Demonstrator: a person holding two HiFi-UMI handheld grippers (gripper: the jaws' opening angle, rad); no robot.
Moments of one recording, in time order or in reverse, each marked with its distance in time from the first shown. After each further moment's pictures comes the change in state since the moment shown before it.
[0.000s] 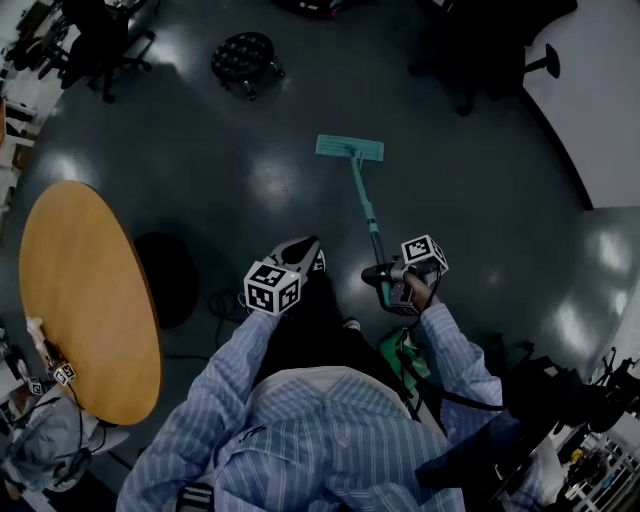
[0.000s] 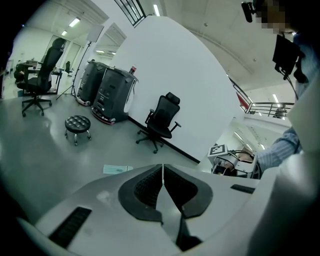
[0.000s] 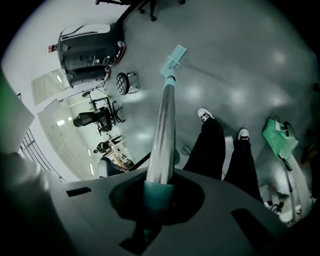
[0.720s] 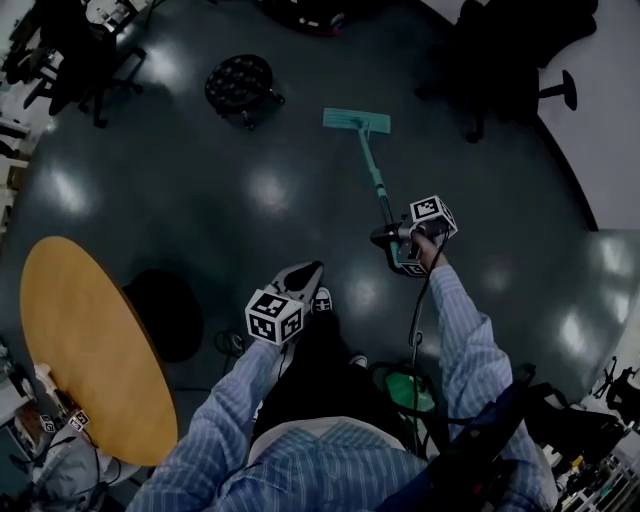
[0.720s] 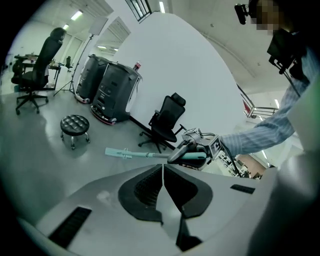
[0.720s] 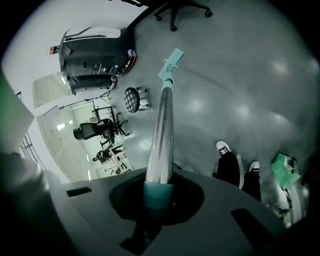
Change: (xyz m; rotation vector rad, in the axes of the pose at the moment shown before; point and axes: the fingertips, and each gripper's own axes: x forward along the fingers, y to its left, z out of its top) left arm 0.078 0.093 0.076 -0.034 0.011 -0.017; right arm 0.002 0.152 0.250 -0.041 -0.095 -0.014
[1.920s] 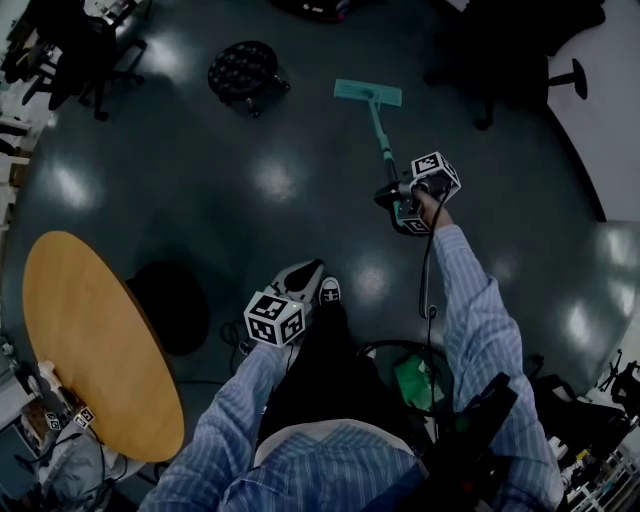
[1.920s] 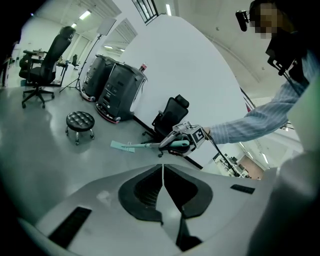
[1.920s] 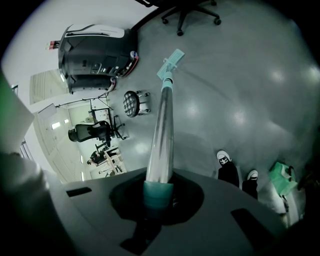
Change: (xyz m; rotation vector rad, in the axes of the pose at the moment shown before) left arm -0.023 0.015 -0.018 -0.047 -0.020 0.021; right arm 0.023 0.039 0.058 -0.027 -0.049 -0.056
